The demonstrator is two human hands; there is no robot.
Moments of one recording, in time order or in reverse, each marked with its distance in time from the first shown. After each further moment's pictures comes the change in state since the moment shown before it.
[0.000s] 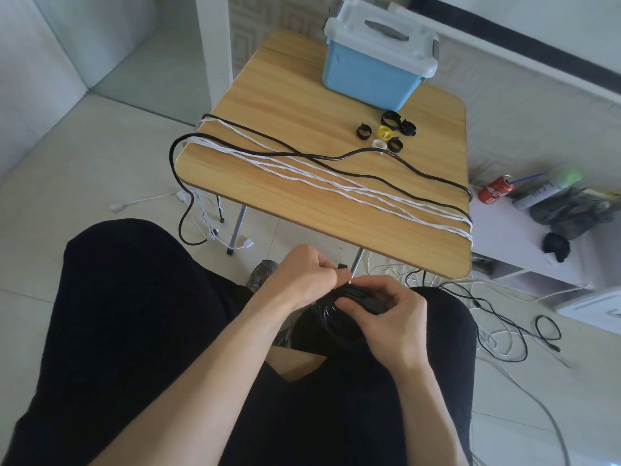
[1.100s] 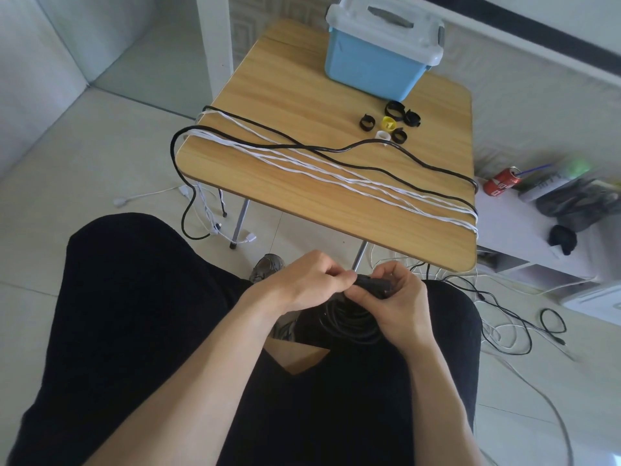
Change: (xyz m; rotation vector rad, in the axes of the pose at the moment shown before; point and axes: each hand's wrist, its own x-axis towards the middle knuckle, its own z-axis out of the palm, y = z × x) left_hand -0.006 -0.009 -0.006 0.167 -0.238 0.174; right_hand 0.020 0.019 -0.006 0.103 -0.087 0.058
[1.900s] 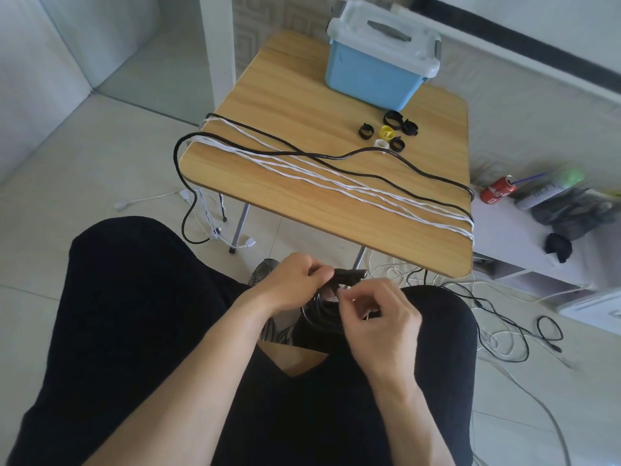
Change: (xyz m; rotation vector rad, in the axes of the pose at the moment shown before) left_hand 0.005 -0.026 -0.002 -0.091 0.125 -0.008; right_hand -0.035 -0.014 0.031 -0.415 0.268 -0.456
